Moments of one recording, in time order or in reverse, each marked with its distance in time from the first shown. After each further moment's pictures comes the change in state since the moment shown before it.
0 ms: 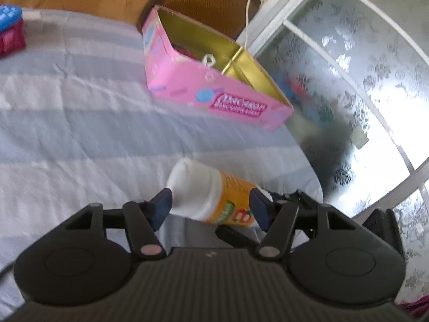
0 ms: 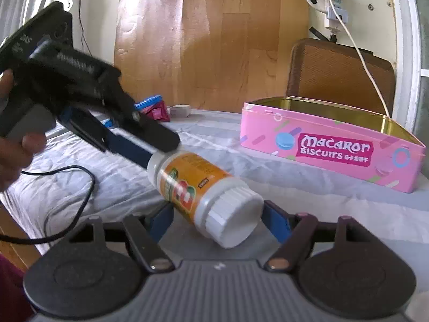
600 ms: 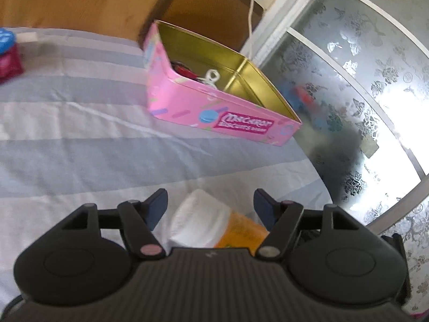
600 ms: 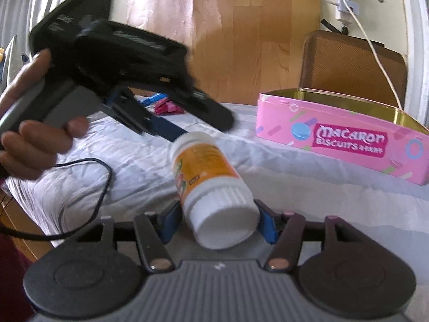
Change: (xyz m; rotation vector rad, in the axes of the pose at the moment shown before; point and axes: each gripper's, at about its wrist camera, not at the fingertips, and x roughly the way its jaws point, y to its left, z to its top) left arm -0.004 -0.002 0.018 0.026 -0.046 0.038; right arm -0.001 0.004 -0.005 0.008 0.033 0.048
